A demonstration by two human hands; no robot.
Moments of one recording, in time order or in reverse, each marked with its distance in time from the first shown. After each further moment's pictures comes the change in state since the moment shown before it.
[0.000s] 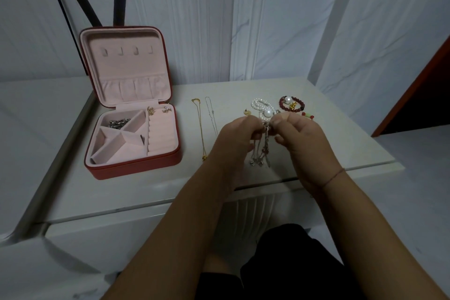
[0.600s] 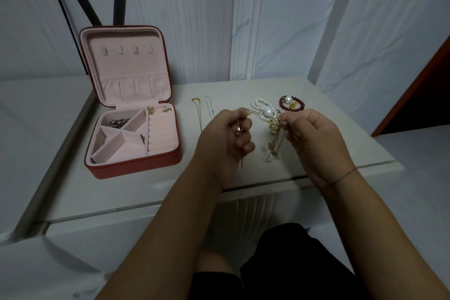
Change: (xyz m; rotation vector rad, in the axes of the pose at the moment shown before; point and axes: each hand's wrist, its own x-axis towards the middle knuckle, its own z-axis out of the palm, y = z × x) left_hand 0.004 -0.001 -0.016 -0.669 -0.030 -0.170; right_hand 0.004 0.000 -0.011 0.318 0.163 0.112
